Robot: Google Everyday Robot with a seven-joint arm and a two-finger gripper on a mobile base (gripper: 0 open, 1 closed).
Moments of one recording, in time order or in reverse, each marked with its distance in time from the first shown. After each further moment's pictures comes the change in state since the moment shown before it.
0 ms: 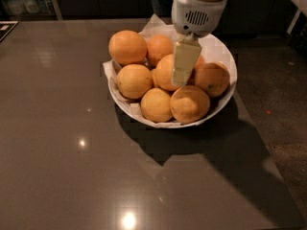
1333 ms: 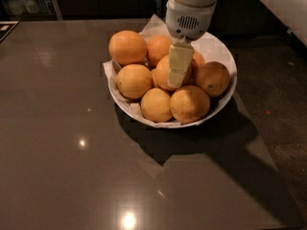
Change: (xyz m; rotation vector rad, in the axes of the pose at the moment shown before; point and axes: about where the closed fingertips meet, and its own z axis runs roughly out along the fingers) arm -0.007 -0.015 0.023 -0.033 0.028 0.004
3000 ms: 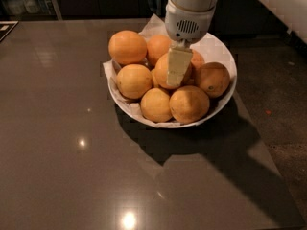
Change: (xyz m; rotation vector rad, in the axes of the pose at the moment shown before) arm -0.004 0.001 0.003 0.031 -0.012 -0.015
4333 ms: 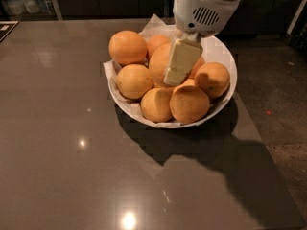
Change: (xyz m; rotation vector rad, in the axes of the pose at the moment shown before) arm -0.005 0.042 -0.056 0.058 -0.177 -0.022
